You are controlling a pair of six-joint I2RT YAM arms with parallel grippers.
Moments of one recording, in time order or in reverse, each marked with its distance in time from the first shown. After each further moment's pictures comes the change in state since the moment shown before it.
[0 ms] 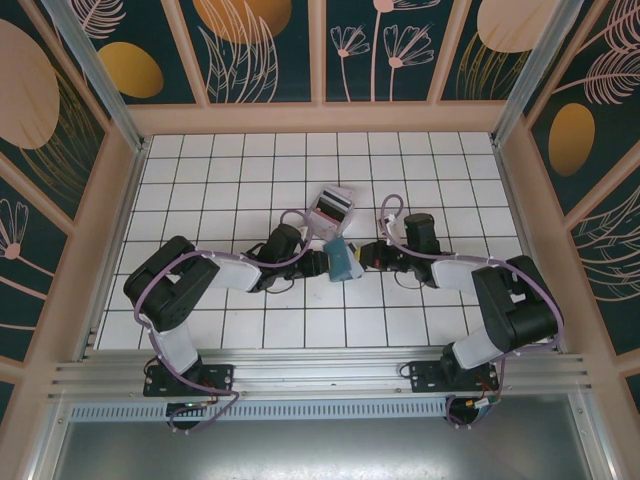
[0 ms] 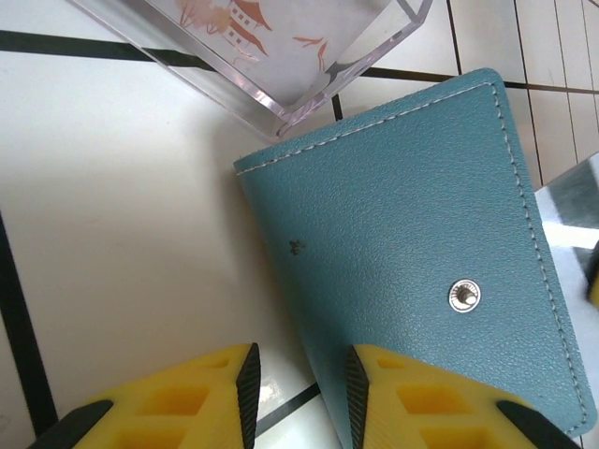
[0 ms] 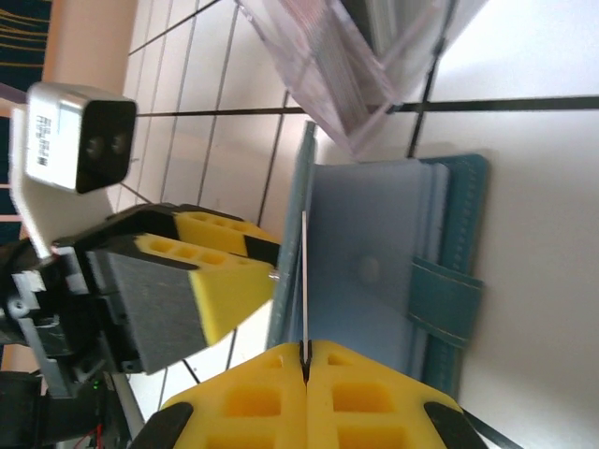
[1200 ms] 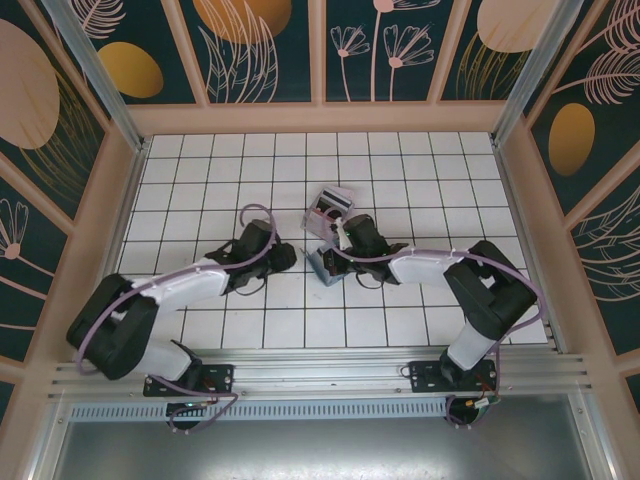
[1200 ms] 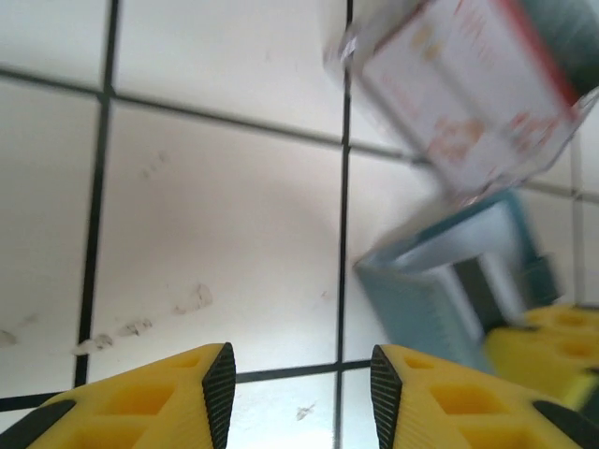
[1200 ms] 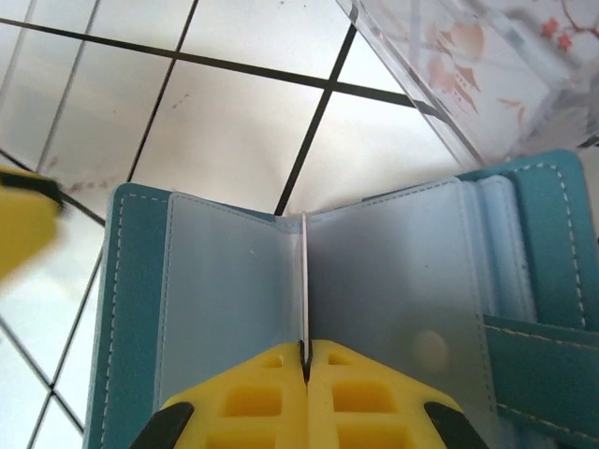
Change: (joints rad) left arm 0.094 -0.402 -0.047 -0.453 -0.283 -0.052; right arm 0.402 0.140 0.250 -0.210 0.526 -0.093
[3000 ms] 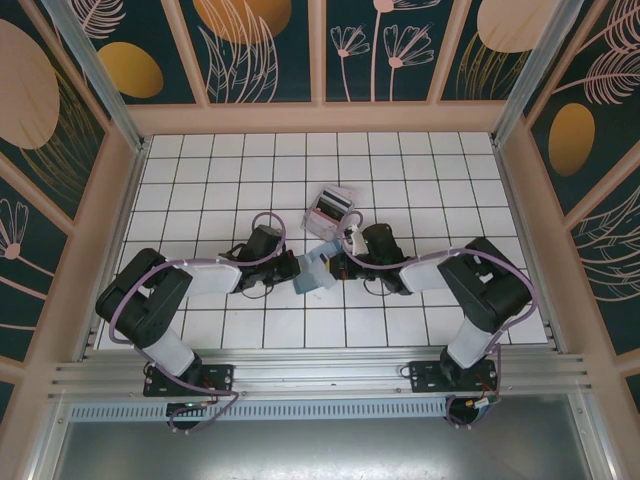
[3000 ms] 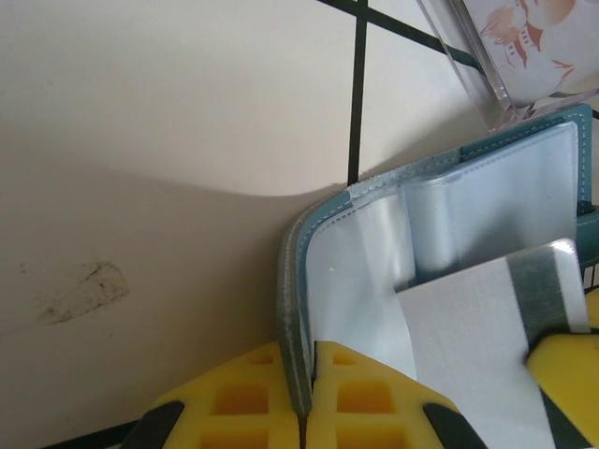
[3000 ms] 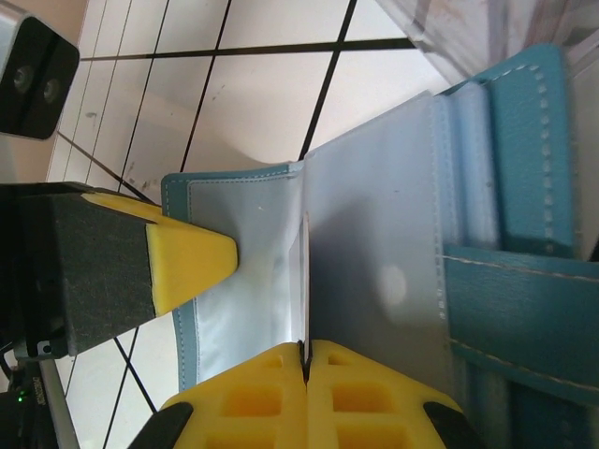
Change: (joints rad) left arm 0.010 0.240 -0.033 0.201 0.218 -0.024; right arm -0.114 0.045 -0.198 0.374 -0.279 0.153
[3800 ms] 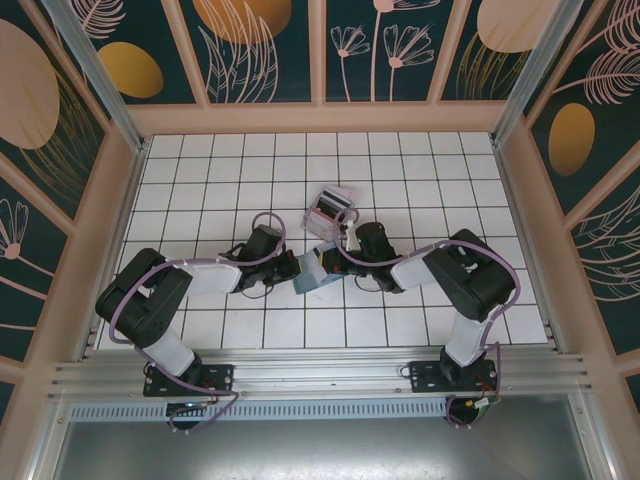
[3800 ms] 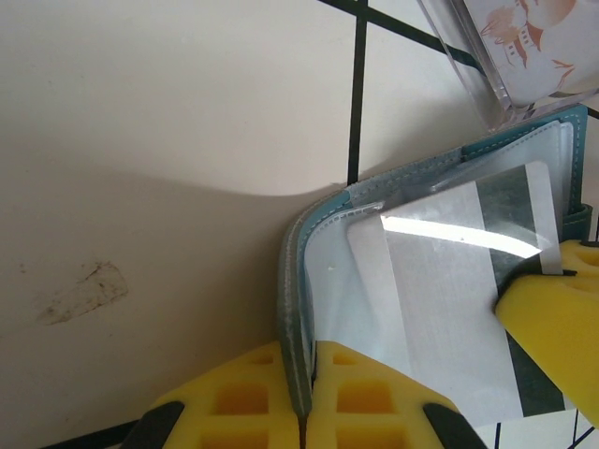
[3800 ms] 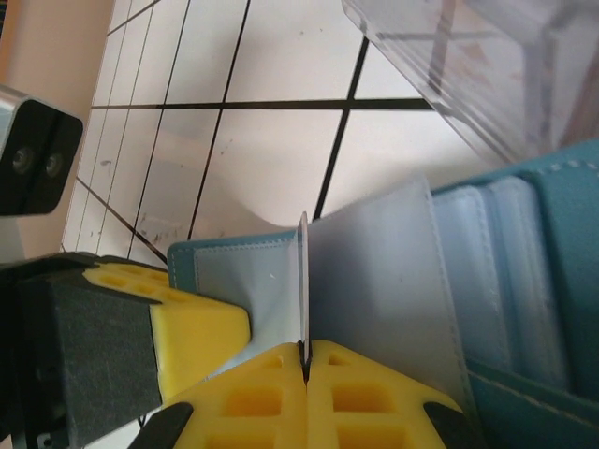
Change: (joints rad) left arm 0.001 0.000 0.001 -0.002 0.003 0.000; right arm 0.026 0.101 0.046 0.137 0.044 0.105
